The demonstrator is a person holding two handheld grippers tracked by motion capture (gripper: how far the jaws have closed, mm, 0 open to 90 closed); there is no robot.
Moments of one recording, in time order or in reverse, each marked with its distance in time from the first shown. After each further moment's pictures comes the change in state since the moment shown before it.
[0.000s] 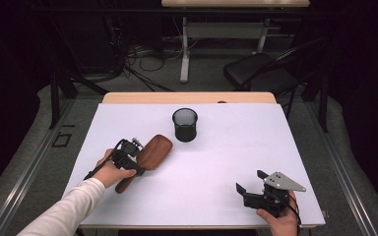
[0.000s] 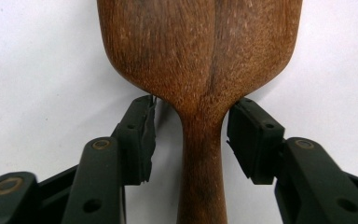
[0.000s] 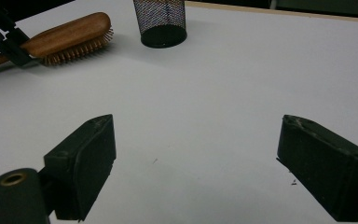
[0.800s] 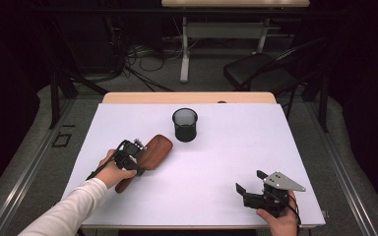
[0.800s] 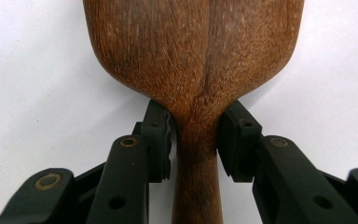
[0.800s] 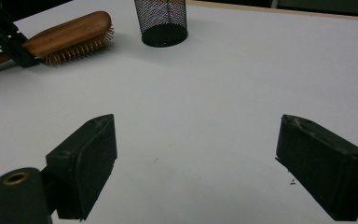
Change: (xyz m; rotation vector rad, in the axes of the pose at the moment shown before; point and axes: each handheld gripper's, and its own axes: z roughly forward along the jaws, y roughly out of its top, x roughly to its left) left arm -0.002 0.002 0.004 0.031 0.004 0.001; right arm 0.000 0.000 0.001 0.001 0.002 -0.007
